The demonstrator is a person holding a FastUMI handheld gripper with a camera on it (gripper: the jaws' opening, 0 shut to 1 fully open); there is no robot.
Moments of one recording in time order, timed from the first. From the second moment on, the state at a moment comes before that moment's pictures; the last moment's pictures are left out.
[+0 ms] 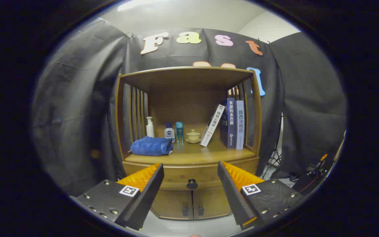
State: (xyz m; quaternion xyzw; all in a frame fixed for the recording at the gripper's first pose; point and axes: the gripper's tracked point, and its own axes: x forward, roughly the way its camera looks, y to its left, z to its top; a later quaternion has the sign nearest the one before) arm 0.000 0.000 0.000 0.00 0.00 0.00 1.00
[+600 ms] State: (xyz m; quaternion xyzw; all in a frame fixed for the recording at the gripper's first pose) arm 0.017 0.009 -0.024 0.00 0.01 0.01 1.00
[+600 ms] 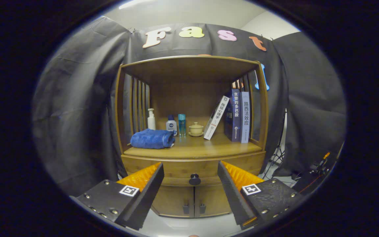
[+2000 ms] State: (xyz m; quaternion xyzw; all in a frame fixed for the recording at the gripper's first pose) arm 0.143 0.020 -0.170 0.02 0.09 0.04 0.99
